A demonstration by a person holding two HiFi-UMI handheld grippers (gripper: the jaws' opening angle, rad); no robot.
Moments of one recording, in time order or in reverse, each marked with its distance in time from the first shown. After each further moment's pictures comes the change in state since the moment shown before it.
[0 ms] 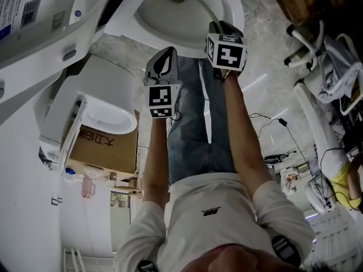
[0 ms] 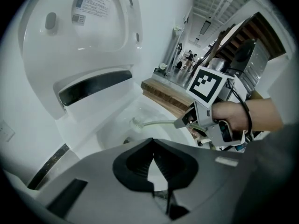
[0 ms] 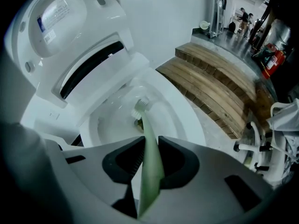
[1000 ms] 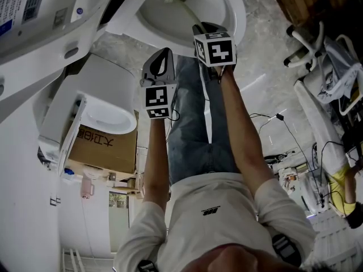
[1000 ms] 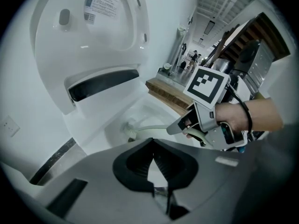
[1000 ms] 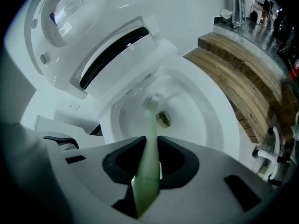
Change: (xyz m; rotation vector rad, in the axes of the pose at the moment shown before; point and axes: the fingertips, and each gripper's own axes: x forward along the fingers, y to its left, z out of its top) left arm -0.009 0.018 -0.010 -0.029 0.005 0.034; right arm 0.018 0.064 -0.012 -0.106 0.088 0.221
